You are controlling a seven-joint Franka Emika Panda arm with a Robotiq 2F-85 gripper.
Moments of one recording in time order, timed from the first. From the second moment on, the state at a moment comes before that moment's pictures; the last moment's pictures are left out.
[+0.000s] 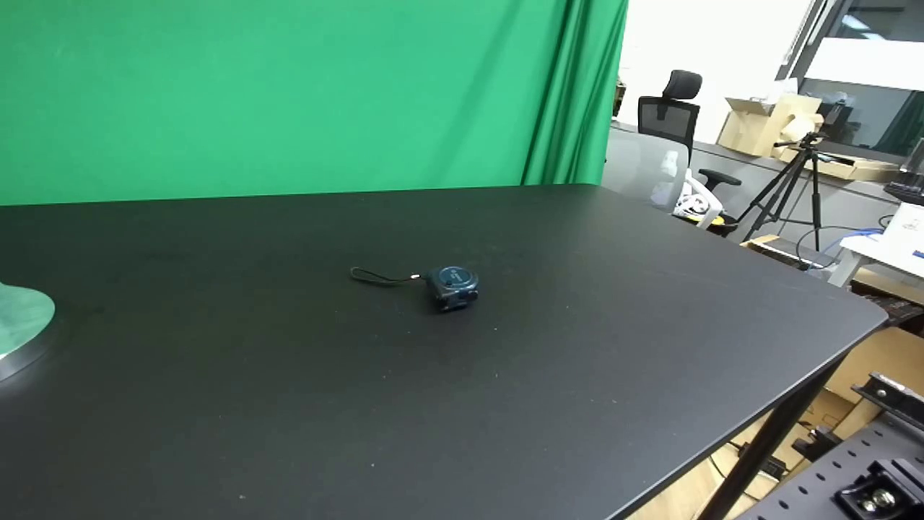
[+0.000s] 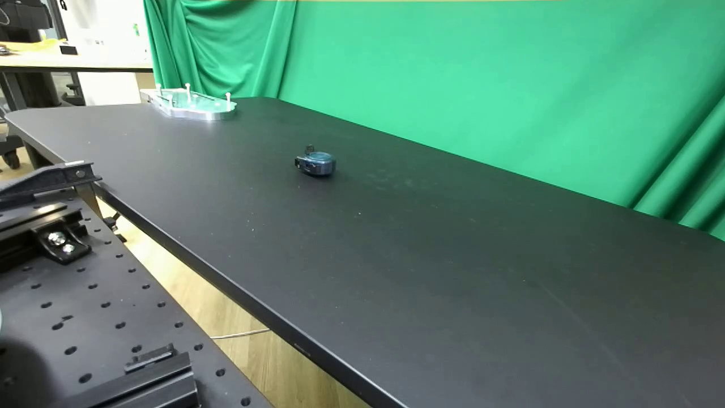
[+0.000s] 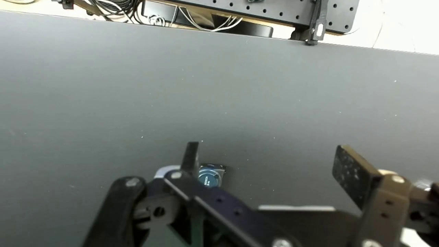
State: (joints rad) arm 0.15 -0.61 0.19 -2.54 0.11 1.84 0.10
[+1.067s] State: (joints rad) arm 0.03 -0.21 0.10 -2.49 -0.14 2.31 -0.01
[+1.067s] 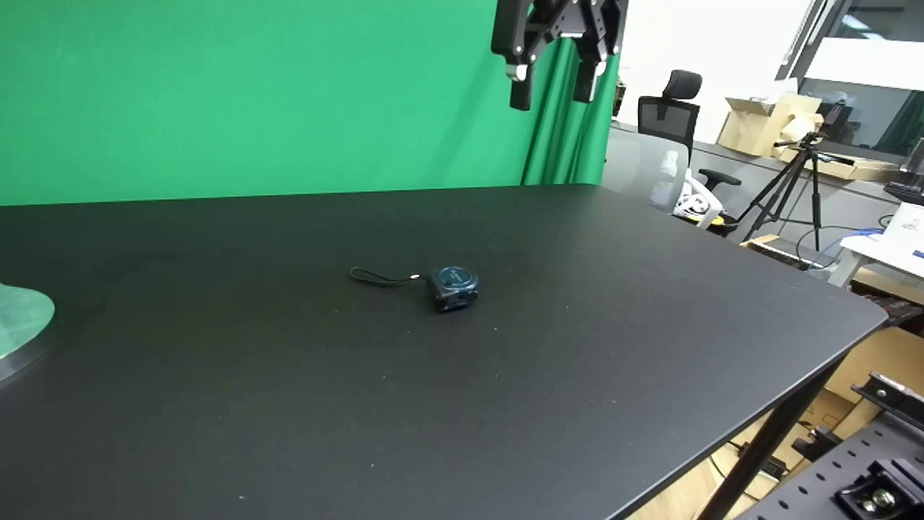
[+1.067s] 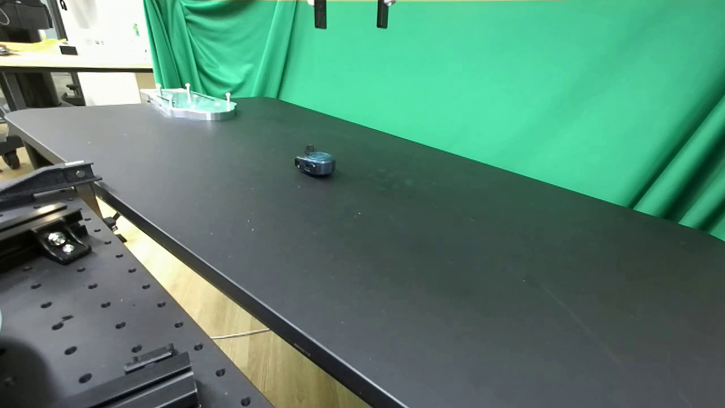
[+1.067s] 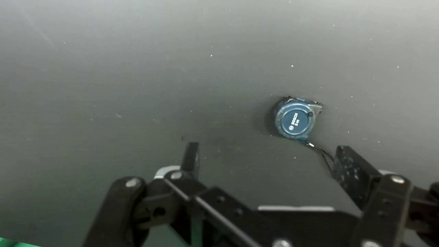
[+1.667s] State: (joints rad) arm 0.03 -0.13 0.10 -2.46 -0.12 2.38 0.01
